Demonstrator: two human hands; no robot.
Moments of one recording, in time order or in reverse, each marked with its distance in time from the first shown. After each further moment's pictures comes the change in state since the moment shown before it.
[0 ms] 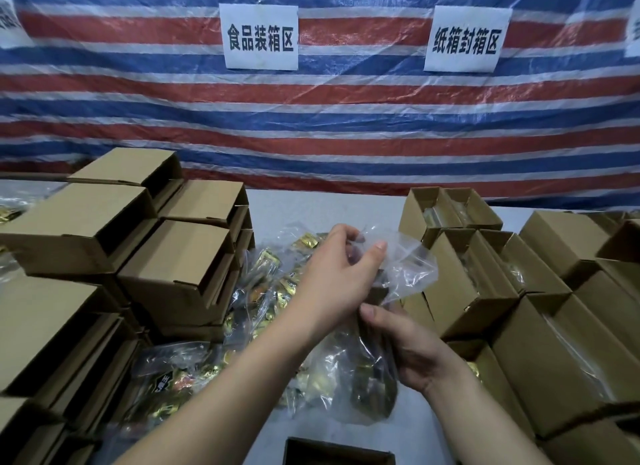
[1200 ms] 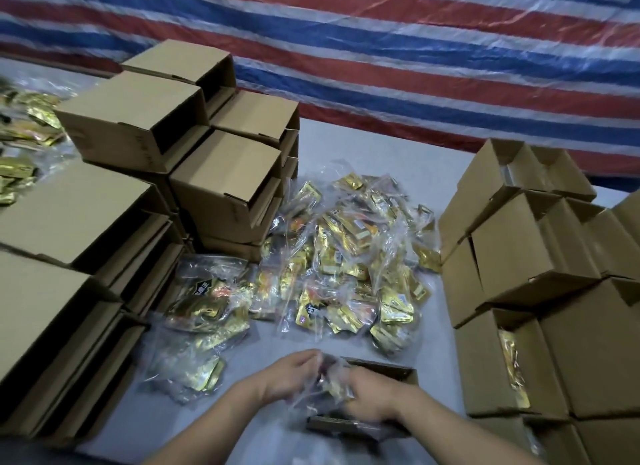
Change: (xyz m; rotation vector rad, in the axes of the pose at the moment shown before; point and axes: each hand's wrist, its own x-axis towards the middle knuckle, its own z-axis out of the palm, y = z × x) left_hand -0.139 -0.278 0.000 0.065 -0.583 -0.354; right_hand -0.001 0.220 -0.058 -1.338 -0.420 0.601
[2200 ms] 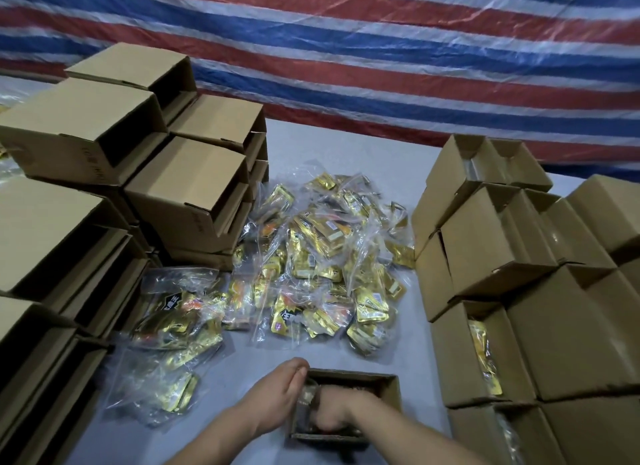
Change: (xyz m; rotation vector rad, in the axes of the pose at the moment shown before) left_hand 0.016 -0.008 0.032 0.158 0.133 0.033; right_hand 0.008 -0.026 0.011 0.003 -0.151 0.192
